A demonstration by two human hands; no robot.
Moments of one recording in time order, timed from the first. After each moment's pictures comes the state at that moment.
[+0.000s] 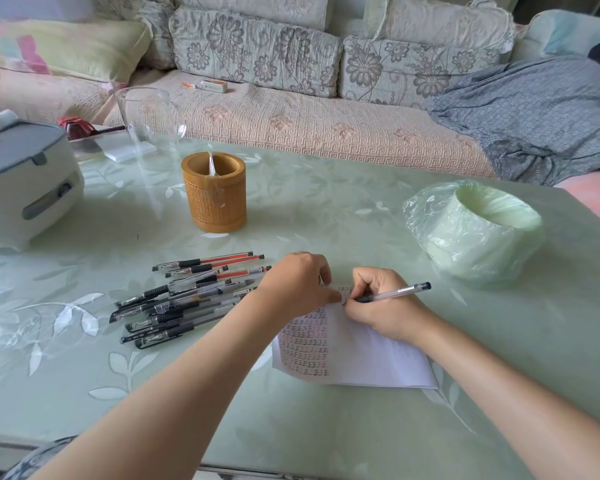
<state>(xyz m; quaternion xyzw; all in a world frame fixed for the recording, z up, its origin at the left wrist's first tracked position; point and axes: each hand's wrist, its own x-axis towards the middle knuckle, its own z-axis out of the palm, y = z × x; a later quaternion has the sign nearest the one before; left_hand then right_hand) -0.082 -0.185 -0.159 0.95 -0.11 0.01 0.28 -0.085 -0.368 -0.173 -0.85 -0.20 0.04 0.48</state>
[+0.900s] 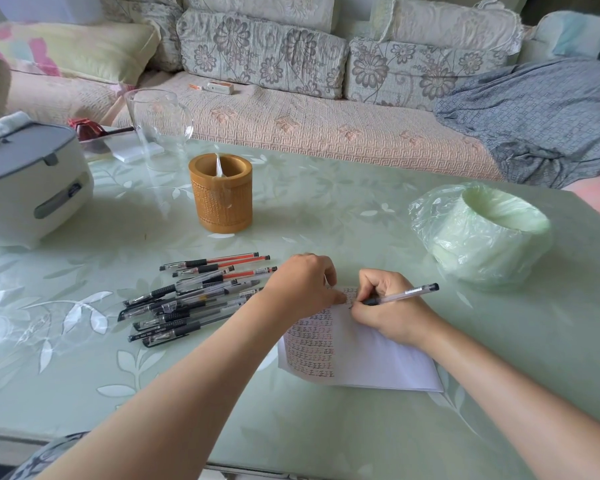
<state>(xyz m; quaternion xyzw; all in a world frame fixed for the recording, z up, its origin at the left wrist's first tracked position) -0.084 -0.185 -0.158 0.95 -0.11 0.01 0.29 -0.087 -0.370 -0.172 -0.85 -0.20 0.05 0.49</state>
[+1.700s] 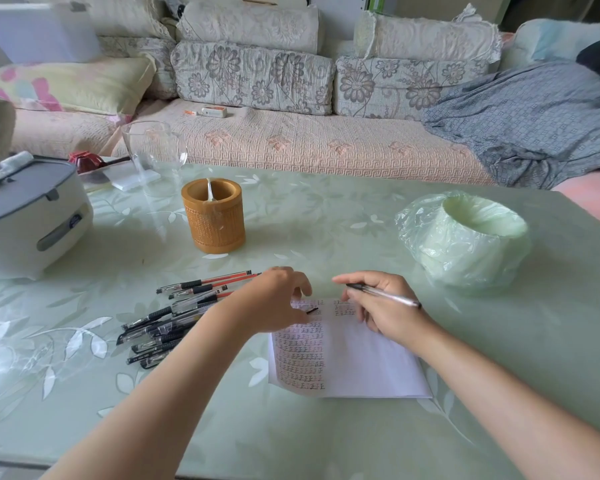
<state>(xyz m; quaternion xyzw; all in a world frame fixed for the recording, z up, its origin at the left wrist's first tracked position) -0.095 -0.152 -0.139 0.96 -0.18 -0.04 0.19 -0.092 -0.371 -0.156 -0.77 -0.10 0.07 0.63</state>
